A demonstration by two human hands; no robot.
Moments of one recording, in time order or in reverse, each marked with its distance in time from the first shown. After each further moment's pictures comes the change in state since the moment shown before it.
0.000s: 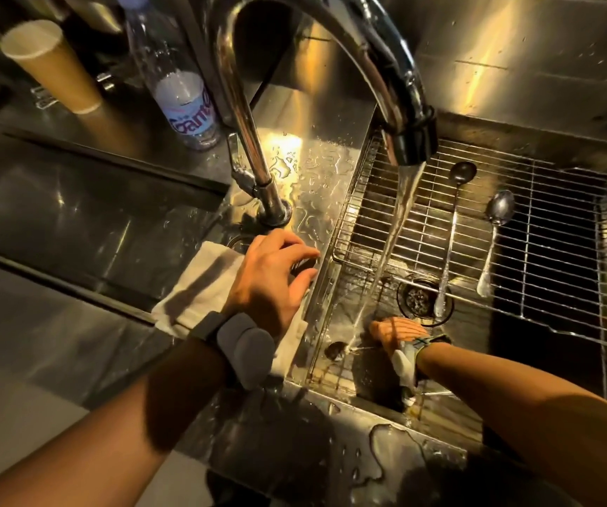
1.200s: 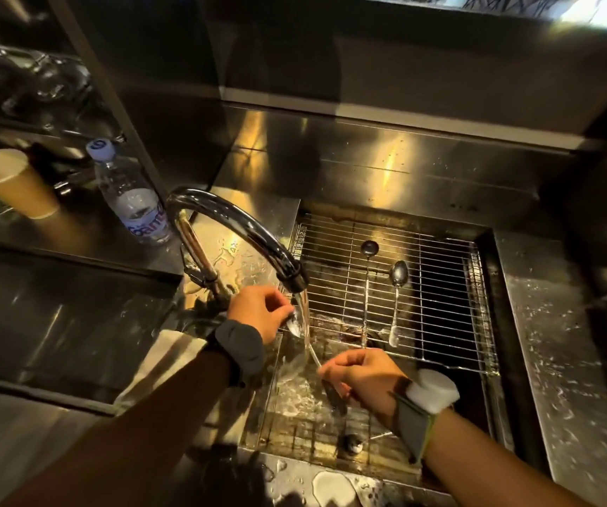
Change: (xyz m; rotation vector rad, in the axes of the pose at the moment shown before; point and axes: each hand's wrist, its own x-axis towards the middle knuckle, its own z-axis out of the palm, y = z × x) left_hand 0.062 0.068 -0.011 -0.237 -0.184 -0.340; right_hand -0.148 -0.042 -0.075 1.498 0.381 0.145
